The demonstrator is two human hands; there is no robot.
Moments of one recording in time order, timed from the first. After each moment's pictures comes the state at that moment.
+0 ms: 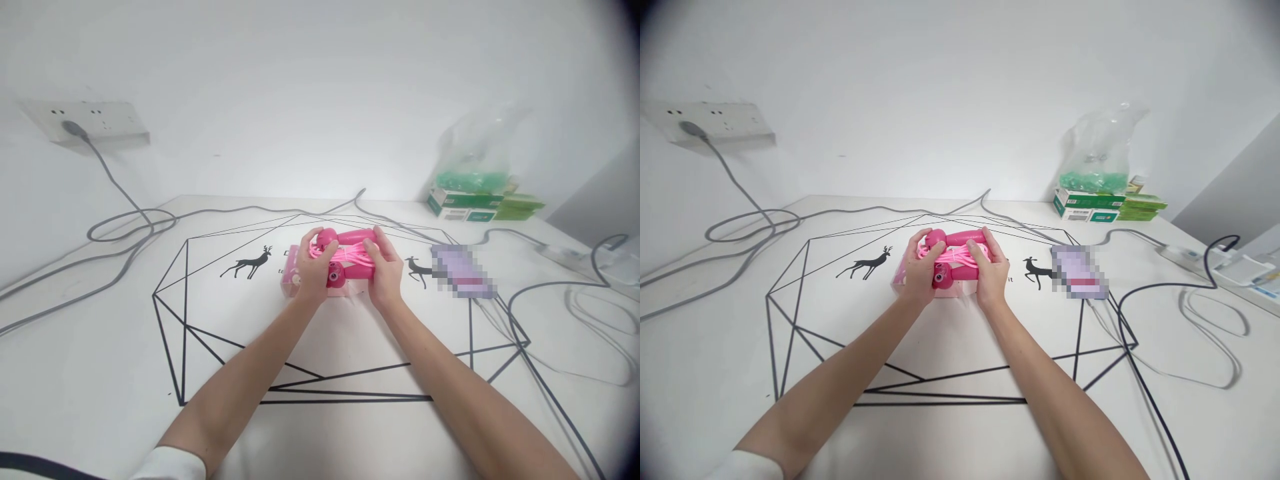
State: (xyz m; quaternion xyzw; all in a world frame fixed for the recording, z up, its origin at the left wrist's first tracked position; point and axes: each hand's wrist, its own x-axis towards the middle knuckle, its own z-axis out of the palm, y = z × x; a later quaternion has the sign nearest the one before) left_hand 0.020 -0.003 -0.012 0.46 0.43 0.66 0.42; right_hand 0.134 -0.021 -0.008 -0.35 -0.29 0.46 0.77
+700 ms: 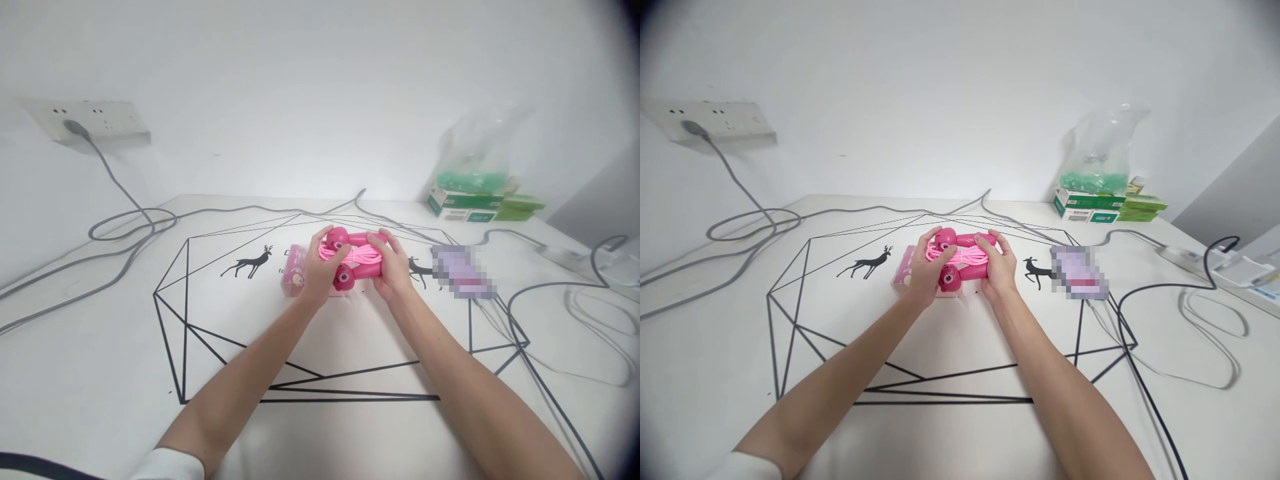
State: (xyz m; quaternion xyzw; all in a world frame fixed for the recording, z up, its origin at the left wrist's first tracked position) left_hand 0.022 -0.010 -0.008 0.49 0.39 0.62 0.47; right_hand 0.147 -0.013 0.008 -0.37 -0.20 0.53 0.74
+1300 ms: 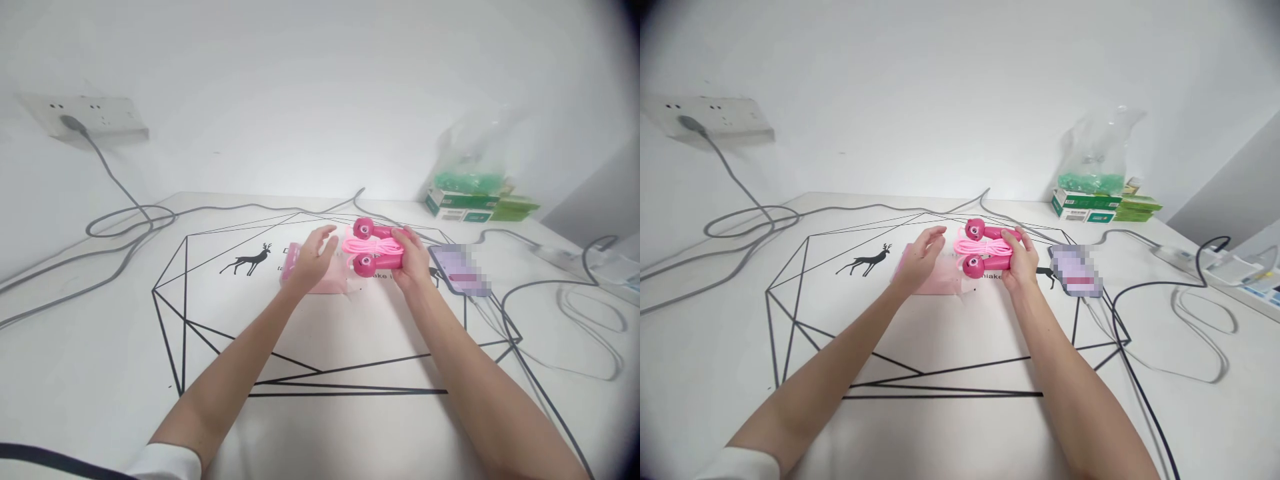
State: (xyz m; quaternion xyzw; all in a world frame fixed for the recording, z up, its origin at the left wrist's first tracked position) left_hand -0.004 0.002 0.001 0.72 0.44 0.47 0.27; right_hand 0.195 0.005 -0.003 -0.37 -0.15 0.47 0.79
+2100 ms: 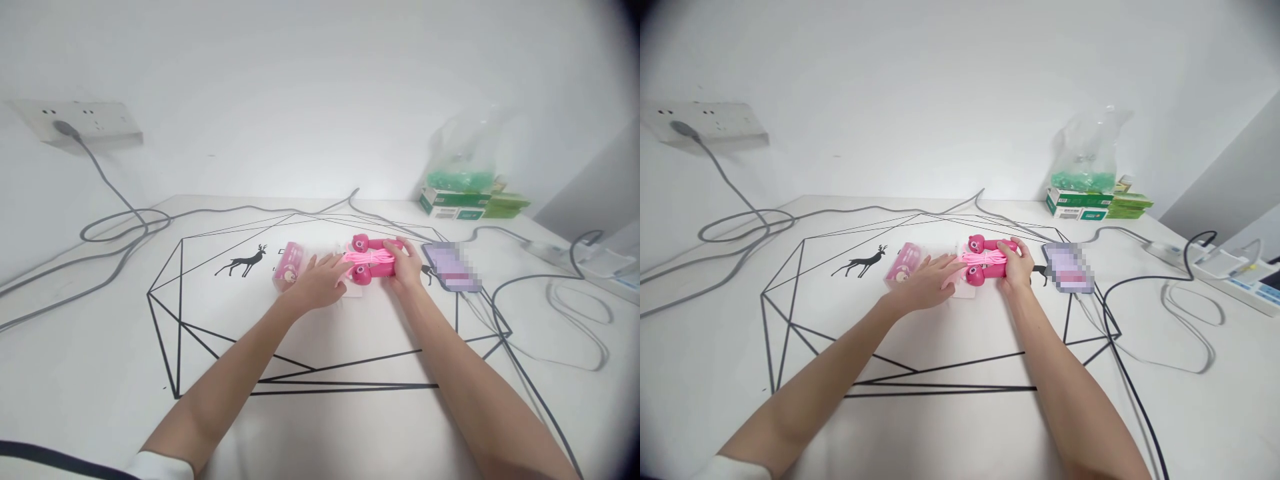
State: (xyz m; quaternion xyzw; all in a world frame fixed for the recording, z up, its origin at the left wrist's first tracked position) left_hand 0.004 -0.028 0.007 0.90 0.42 0.07 0.08; right_hand 0.210 0.007 -0.035 -0.44 -0.17 0.43 0.77
